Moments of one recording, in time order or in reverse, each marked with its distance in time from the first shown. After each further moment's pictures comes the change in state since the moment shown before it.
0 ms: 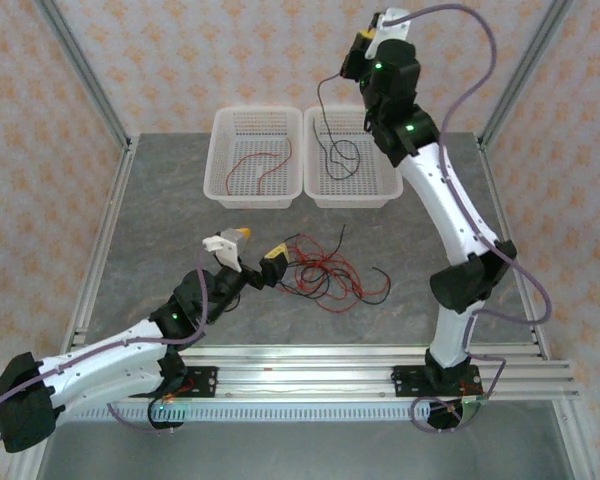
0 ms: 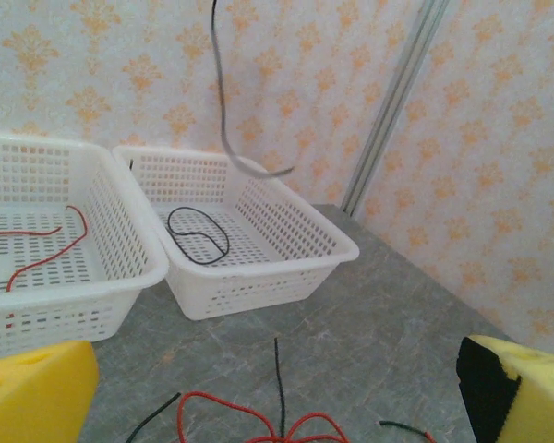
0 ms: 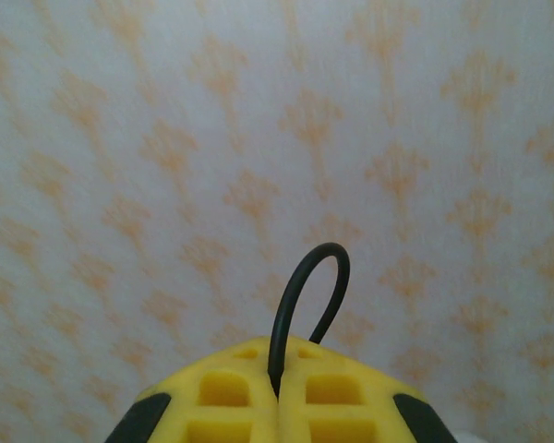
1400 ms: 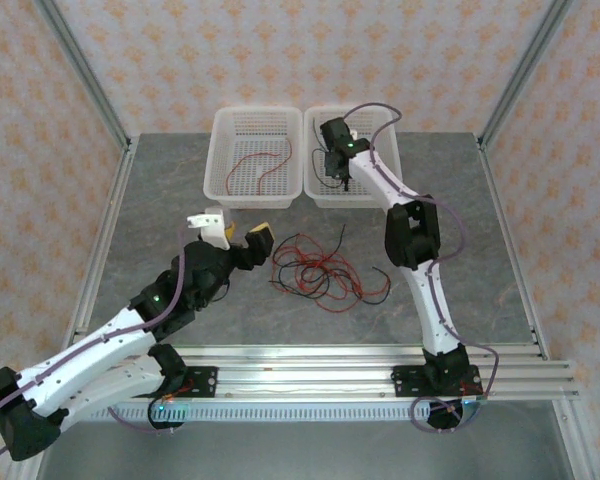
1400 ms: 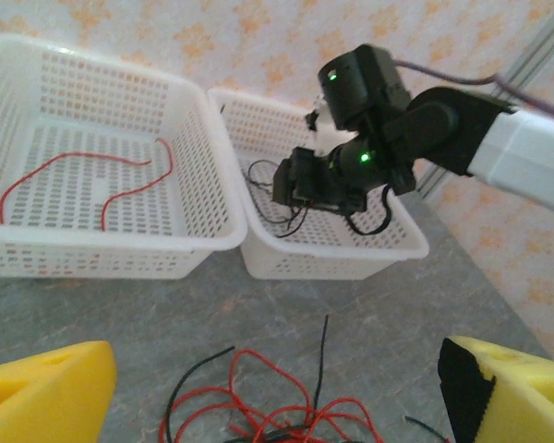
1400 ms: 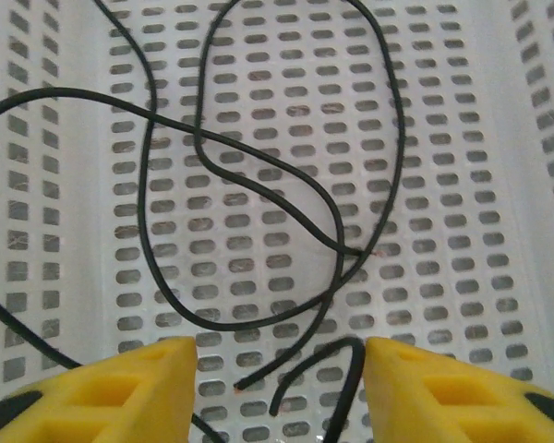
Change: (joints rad) left arm 0.081 0.018 0.305 -0.568 -0.075 -0.230; right arm -0.053 0.588 0.121 -0.597 -0.047 0.230
